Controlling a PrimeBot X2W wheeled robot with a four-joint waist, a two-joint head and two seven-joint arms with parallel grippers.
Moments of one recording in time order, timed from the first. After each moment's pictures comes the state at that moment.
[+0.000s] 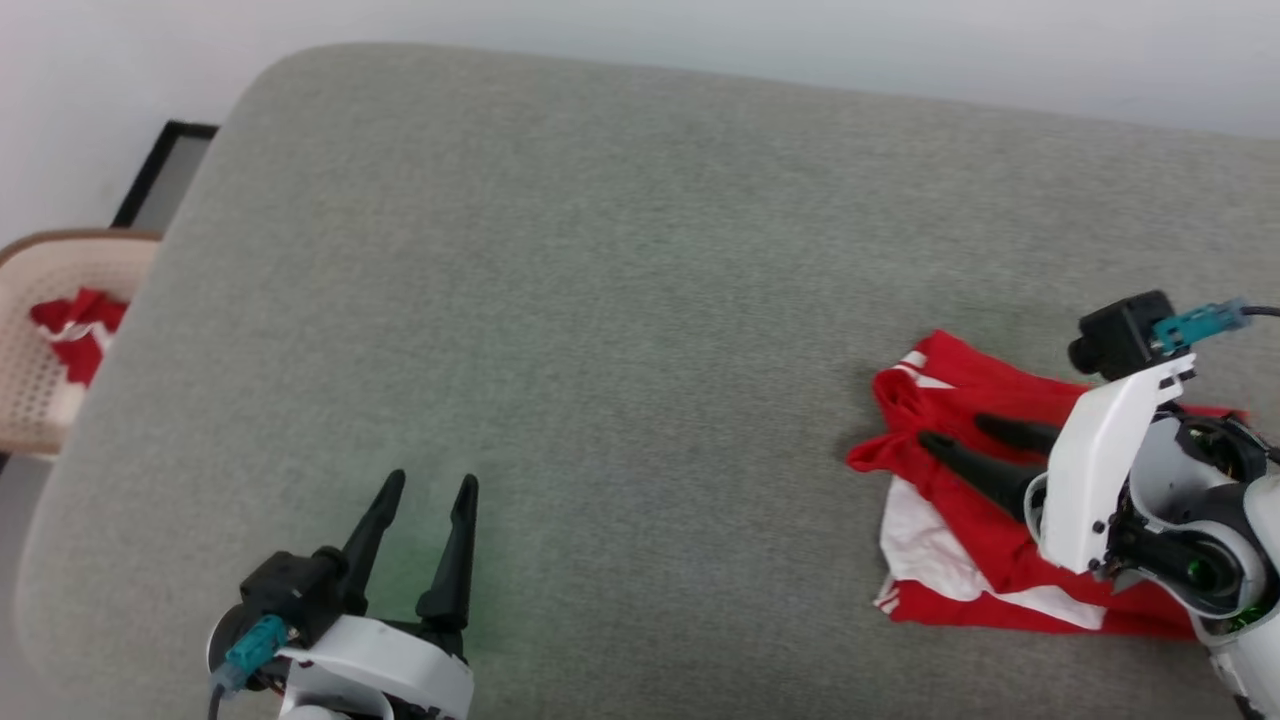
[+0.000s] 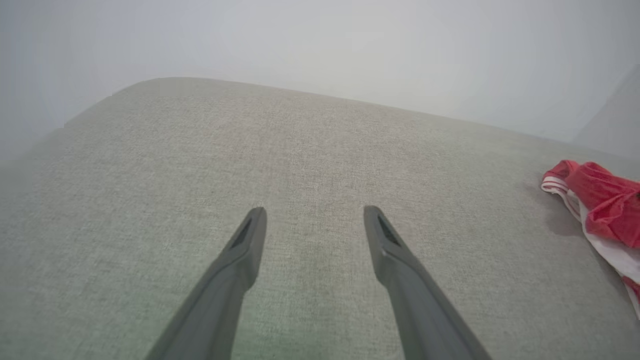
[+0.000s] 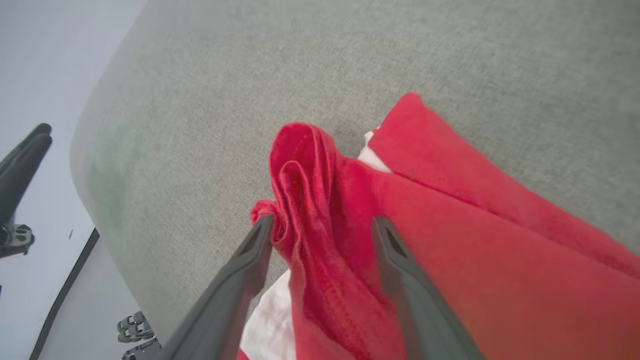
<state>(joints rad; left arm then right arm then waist) -0.14 0.19 -0.15 0.27 -0.36 -0.13 -0.26 -0.48 -0.46 0.39 0.15 0.87 0.13 0.70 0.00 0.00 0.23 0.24</state>
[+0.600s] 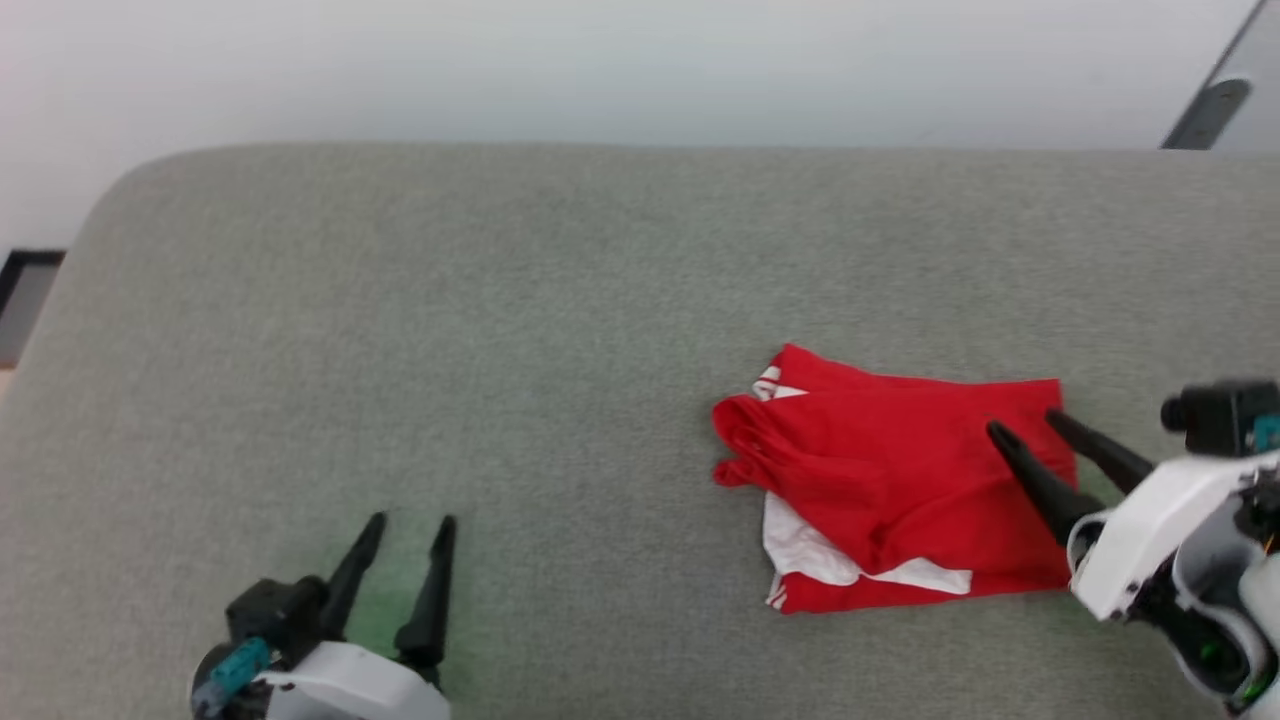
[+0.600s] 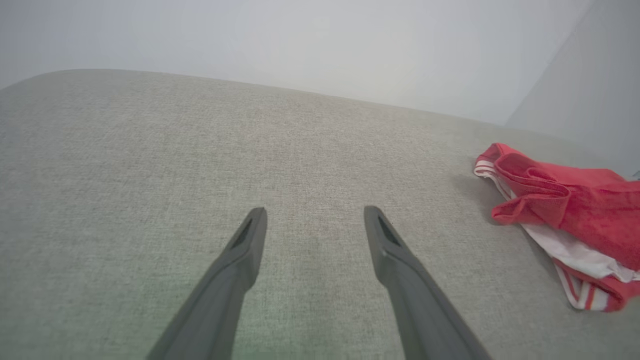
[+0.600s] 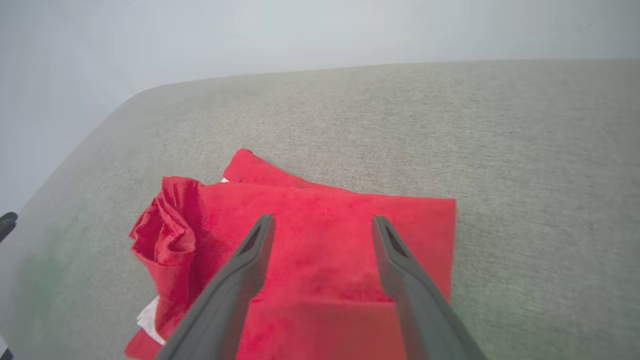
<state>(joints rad) -0.12 0.23 -0.16 0.35 -0.42 -0.13 -0.26 -0.42 -0.55 0.50 0.31 0.91 0.13 0.10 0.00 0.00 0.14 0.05</state>
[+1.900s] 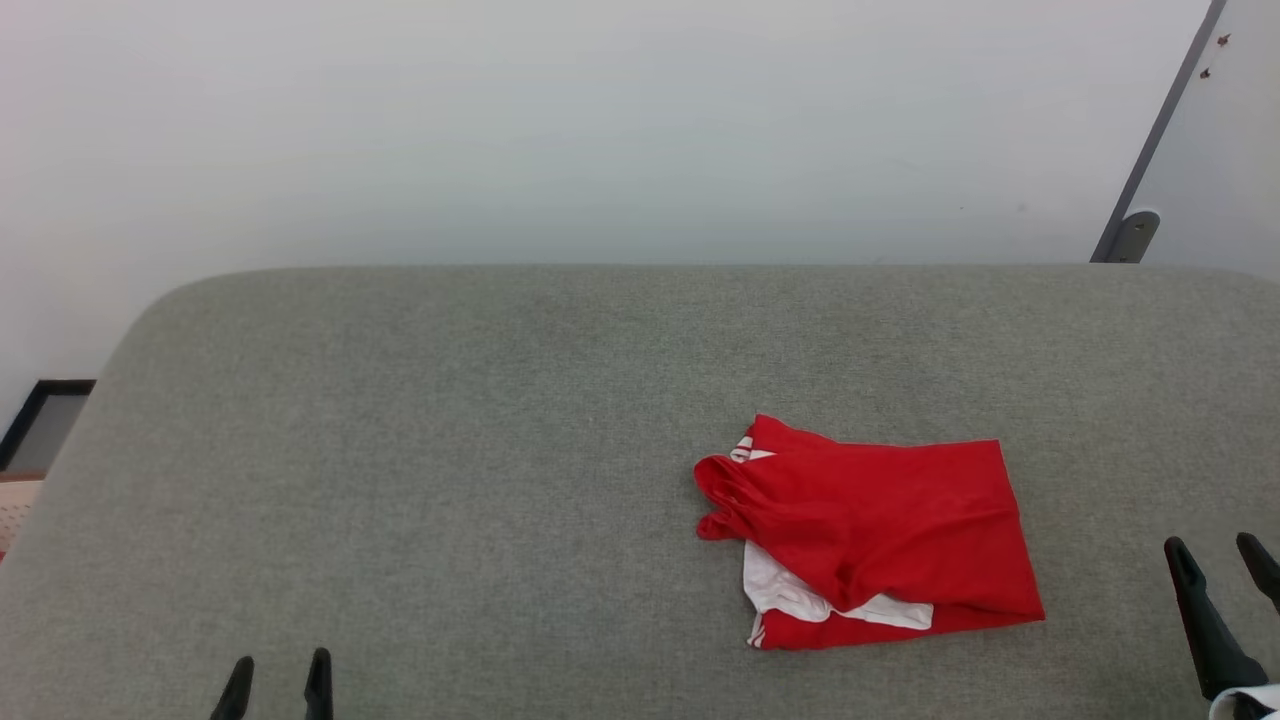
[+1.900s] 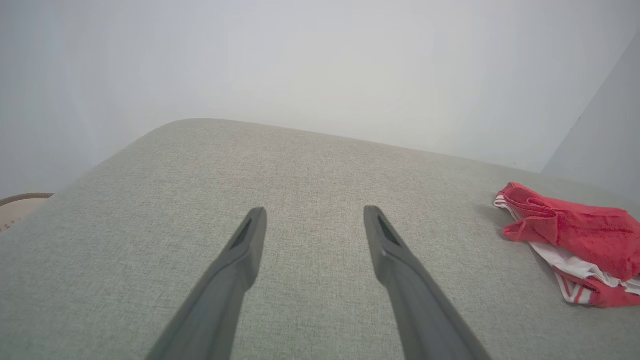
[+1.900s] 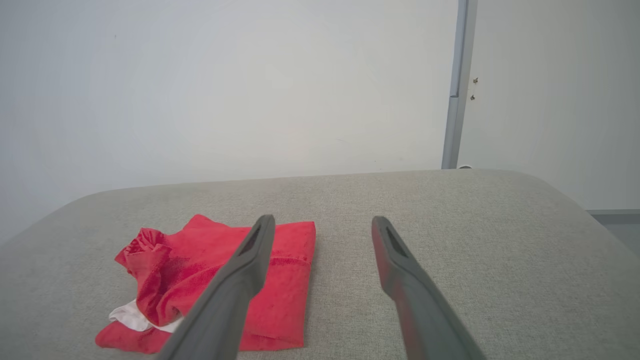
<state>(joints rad) 0.24 0.19 0.09 0.09 -0.36 -0.13 -0.26 0.07 -0.52 0.11 0.12 0.67 0.13 -0.24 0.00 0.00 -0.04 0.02</state>
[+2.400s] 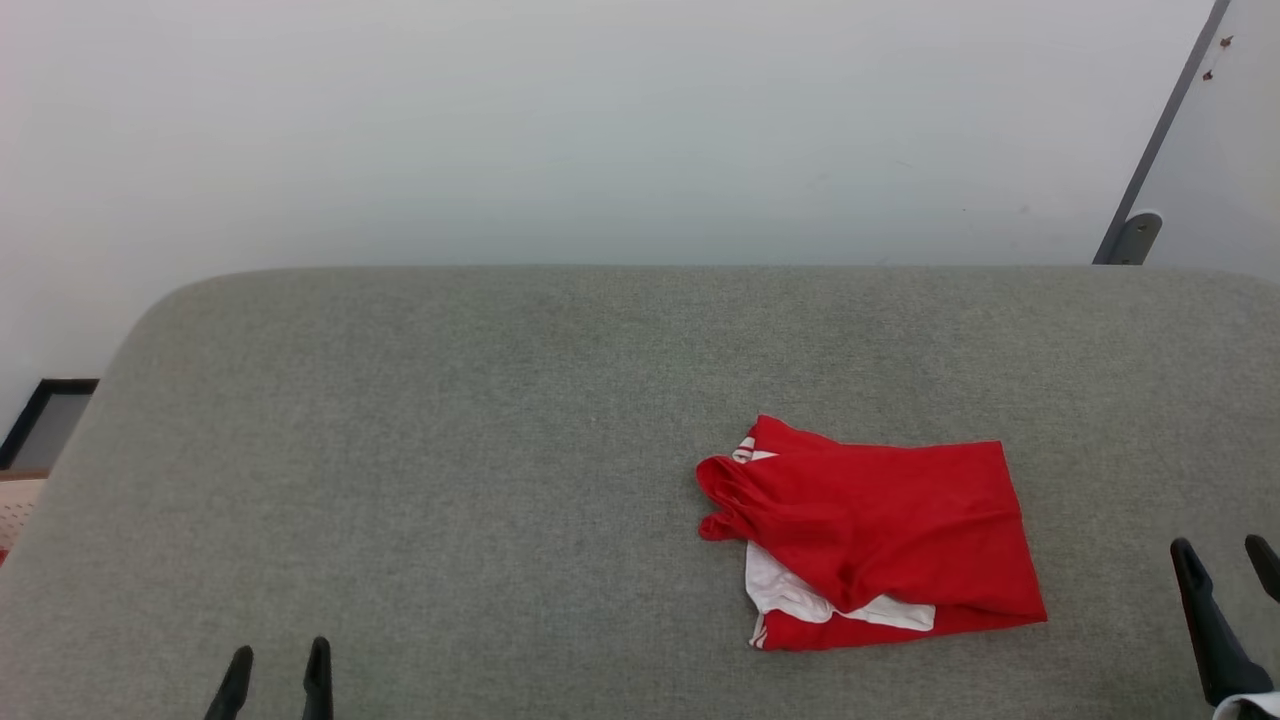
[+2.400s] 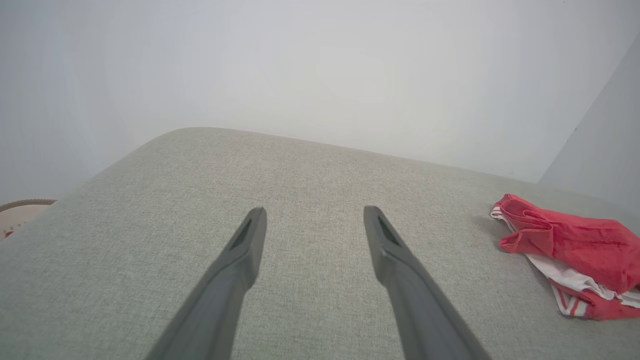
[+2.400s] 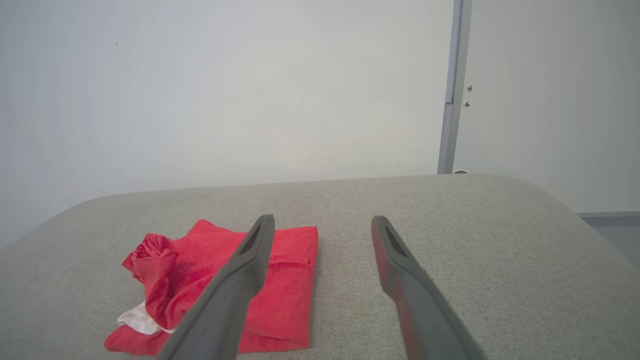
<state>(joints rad) 0.23 0.18 0.09 0.07 -0.36 -0.13 -0.26 0.12 -0.46 0.03 0.03 0.62 0.13 -0.18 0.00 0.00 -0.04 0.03</state>
